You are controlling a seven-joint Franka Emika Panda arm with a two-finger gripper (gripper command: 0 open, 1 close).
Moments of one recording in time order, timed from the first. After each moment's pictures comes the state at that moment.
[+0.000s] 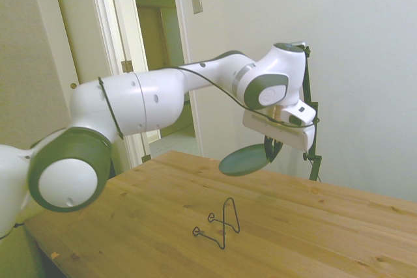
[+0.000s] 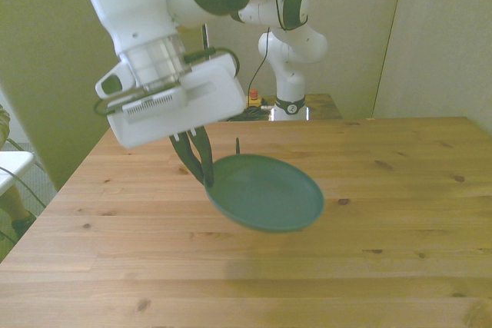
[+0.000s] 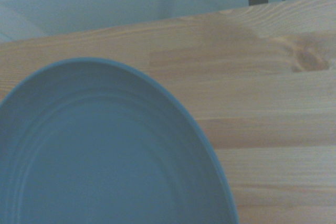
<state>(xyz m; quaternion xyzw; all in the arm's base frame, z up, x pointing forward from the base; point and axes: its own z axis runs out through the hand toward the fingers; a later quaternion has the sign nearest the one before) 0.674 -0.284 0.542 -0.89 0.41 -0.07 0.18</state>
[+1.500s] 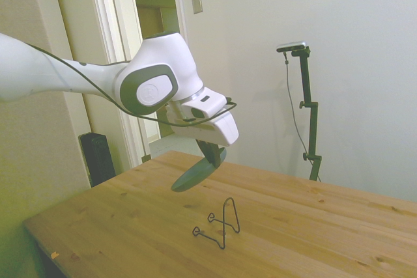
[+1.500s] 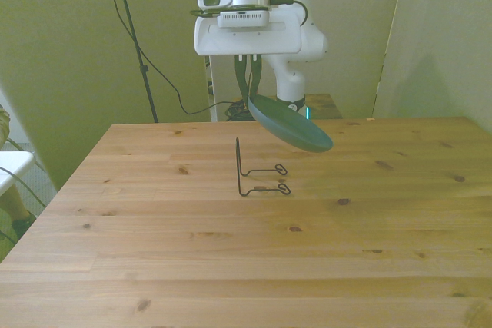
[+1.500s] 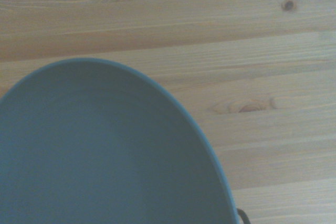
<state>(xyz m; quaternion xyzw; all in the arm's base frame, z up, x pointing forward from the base) 0.497 -0.155 0.556 -0.87 0.45 -0.18 0.05</state>
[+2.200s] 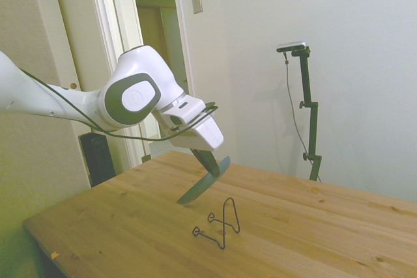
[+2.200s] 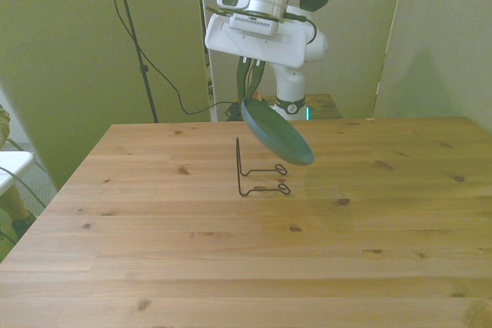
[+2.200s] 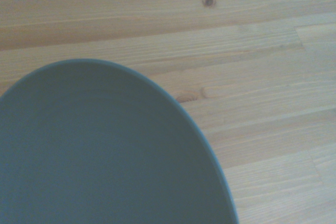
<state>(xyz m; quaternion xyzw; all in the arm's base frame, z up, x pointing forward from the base) 0.481 -0.140 0.535 -0.84 0.49 -0.22 -0.04</state>
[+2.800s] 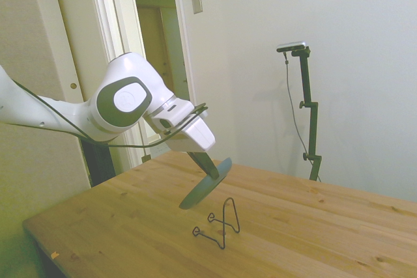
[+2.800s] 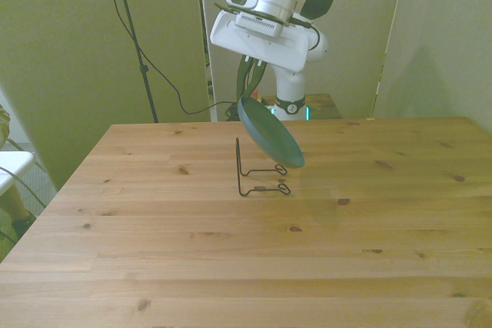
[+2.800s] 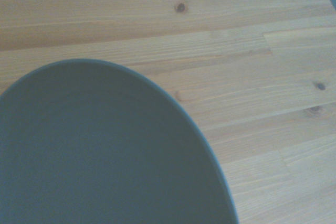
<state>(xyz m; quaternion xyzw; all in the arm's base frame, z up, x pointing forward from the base) 0.472 -0.119 0.531 -0.82 0.50 -0.26 -0.08</state>
